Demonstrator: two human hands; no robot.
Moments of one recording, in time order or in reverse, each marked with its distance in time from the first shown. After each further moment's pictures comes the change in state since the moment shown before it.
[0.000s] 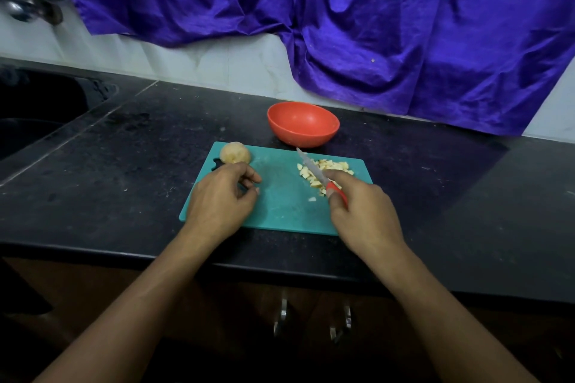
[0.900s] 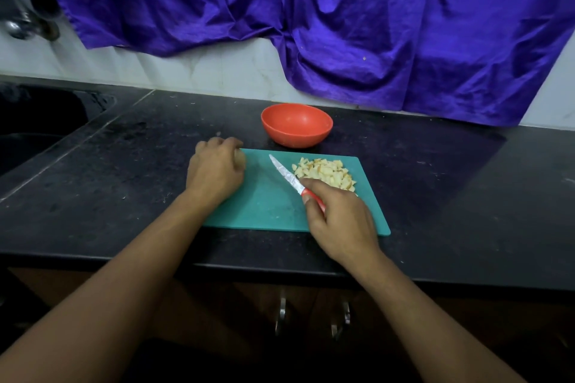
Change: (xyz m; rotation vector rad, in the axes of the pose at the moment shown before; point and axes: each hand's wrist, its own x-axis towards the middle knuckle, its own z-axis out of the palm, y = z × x) left_hand 0.067 -0.017 0.009 0.298 -0.010 -0.039; right_hand -0.010 0.000 0.025 0.105 0.046 -0.111
